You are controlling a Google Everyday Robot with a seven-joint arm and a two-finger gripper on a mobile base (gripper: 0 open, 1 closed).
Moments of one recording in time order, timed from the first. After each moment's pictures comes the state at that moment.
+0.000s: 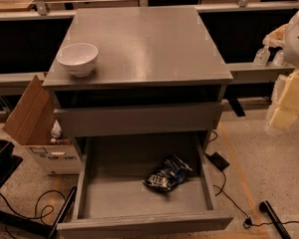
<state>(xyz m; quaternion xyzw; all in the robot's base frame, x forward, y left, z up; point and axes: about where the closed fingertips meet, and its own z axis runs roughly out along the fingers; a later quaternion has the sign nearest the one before) 0.438 -0.215 0.984 -0.60 0.78 -0.04 0.17</state>
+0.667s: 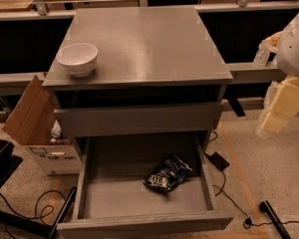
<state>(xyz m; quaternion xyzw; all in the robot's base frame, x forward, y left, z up) 0.443 -0.213 0.971 -0.59 0.78 -0.04 0.18</state>
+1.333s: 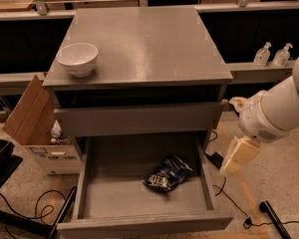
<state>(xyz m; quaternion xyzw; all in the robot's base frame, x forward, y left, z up) 0.459 -0.195 0.818 -0.58 0.78 0.03 0.22</state>
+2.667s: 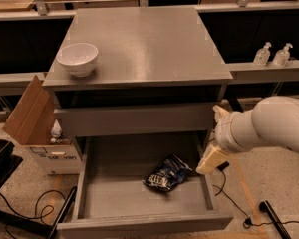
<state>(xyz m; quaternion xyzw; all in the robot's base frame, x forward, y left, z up) 0.513 -0.172 0.737 -0.57 0.77 -0.02 0.30</state>
